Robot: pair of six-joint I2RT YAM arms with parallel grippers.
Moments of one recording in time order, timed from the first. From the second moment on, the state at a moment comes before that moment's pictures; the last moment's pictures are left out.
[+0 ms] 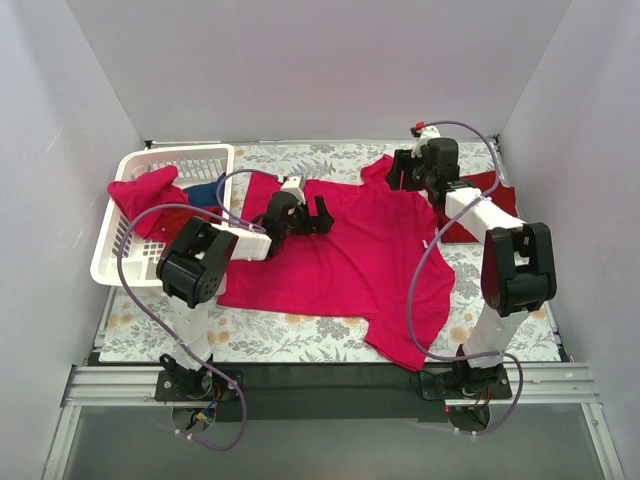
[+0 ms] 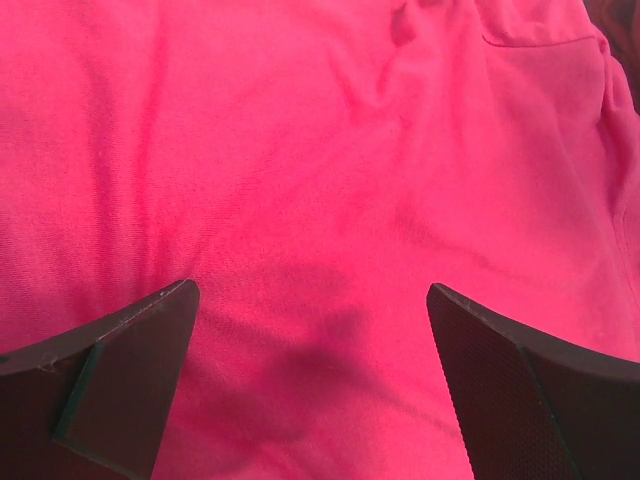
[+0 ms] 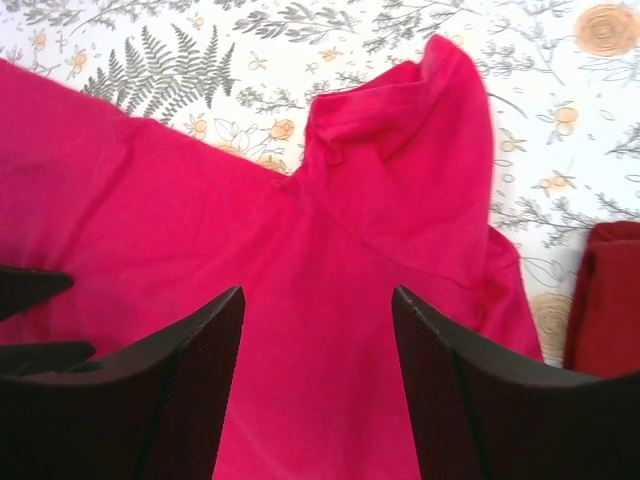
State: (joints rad) left arm -0.51 1.99 1.00 0.53 0.07 -0.47; right arm 0.21 1.80 1.28 0.02 -0.22 0.15
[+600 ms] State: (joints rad) left arm -0.49 1.96 0.98 0.49 0.06 -0.48; right arm 0.16 2.04 1.32 -0.01 -0.18 0.17
